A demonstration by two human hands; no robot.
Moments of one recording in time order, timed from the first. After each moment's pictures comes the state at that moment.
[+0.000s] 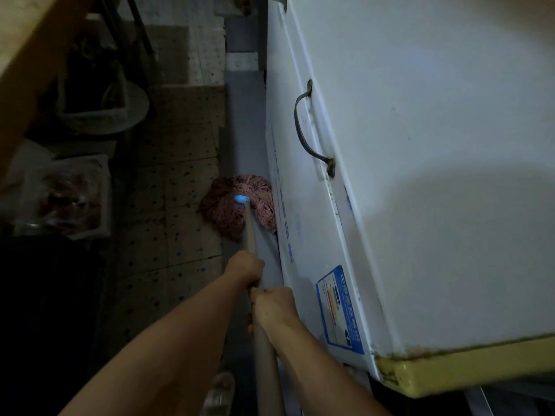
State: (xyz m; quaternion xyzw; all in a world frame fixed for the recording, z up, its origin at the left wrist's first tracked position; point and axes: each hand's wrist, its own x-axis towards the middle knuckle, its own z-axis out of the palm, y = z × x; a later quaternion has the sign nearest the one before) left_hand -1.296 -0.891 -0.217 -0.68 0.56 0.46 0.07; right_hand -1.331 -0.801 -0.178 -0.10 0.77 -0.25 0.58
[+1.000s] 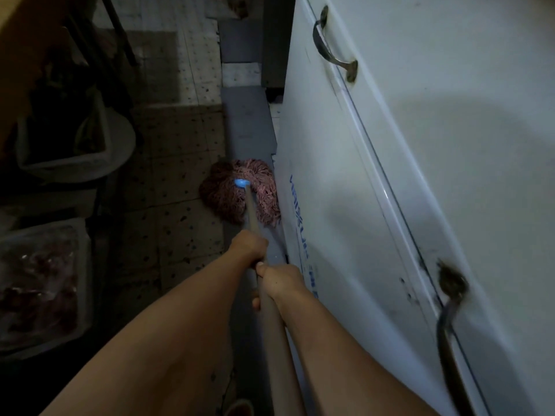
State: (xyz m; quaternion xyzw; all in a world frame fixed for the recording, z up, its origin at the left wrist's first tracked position) left_hand -1.327 -1.234 -0.249 -0.67 0.57 0.48 0.03; right_hand -1.366 -1.141 -0.174 -0.06 0.77 -0.24 0.59
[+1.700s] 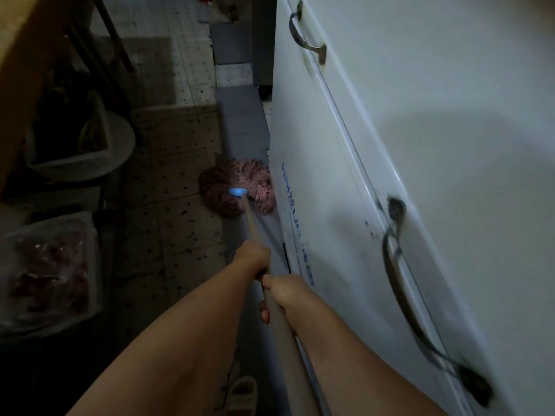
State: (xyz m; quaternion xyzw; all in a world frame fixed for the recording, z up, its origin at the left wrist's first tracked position) left_hand -1.323 -1.152 -0.239 -0.67 0.55 0.50 0.03; right_hand -1.361 -1.059 -0.170 -0.05 0.76 -0.22 0.62
